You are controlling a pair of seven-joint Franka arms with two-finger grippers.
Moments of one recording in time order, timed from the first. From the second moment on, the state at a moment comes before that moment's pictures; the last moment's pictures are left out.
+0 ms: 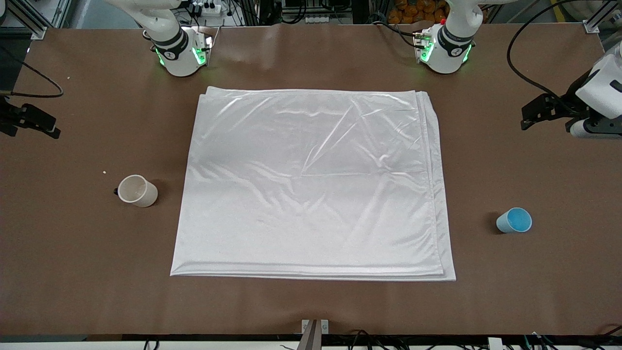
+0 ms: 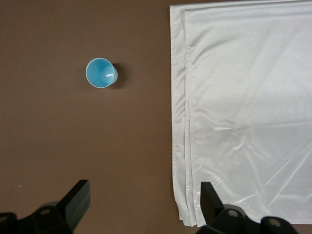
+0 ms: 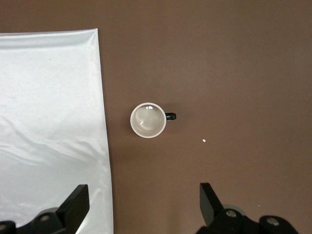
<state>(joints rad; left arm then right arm) -0.03 -0.02 -0.04 -1.62 0.01 1.59 -0.01 -0.09 -0.03 -0.01 -1.64 -0.03 1.62 -0.04</state>
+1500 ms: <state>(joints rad) 0.18 0.42 -0.02 -1.61 0.15 1.83 0.20 -0.12 -0.02 -0.02 -1.81 0.02 1.84 -0.35</state>
